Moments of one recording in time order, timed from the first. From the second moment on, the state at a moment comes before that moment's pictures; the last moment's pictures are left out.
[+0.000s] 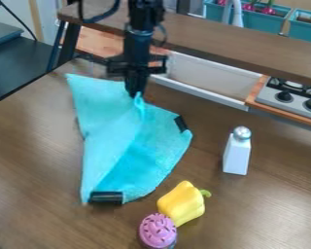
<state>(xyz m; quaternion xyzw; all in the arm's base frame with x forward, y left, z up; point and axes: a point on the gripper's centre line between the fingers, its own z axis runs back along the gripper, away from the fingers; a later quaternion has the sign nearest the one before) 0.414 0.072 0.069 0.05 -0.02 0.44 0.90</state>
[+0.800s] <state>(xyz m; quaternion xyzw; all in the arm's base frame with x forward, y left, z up) 0.450 0.041 0.057 0.06 -0.03 0.43 0.90</state>
